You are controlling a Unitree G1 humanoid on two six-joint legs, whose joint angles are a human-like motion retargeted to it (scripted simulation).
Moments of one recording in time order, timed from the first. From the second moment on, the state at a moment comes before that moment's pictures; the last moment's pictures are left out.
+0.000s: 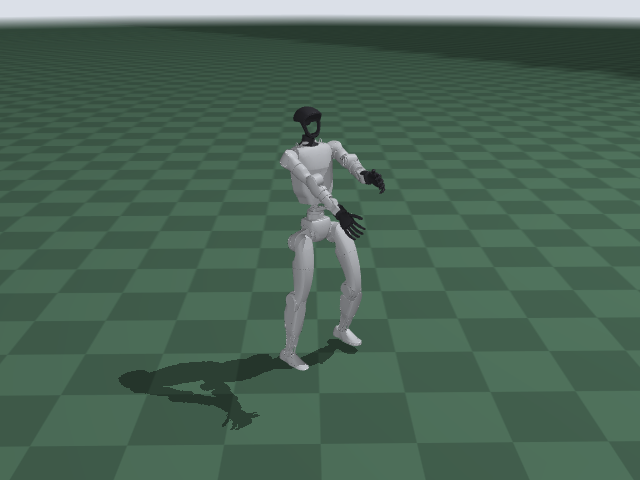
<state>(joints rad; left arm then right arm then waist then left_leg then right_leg) -1.33 -0.07 0.32 1.61 0.43 -0.25 0.23 -0.93 0.08 -0.19 1.70 -0.40 -0.14 -0.41 -0.03 0.00 -0.11 -0.34 0.06 -0.05 0.72 -0.39 -0.09 0.01 -0.09 0.05 0.10 -0.04 0.18</state>
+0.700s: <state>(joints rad) -1.21 0.23 0.15 1.70 0.42 -0.30 0.58 -1.16 -0.28 -0.21 1.68 -0.55 -0.04 -0.70 0.18 -0.05 -0.04 -0.04 0.01 0.12 0.18 -0.14 -0.02 -0.11 -0.10 0.18 0.31 -0.06 0.22</state>
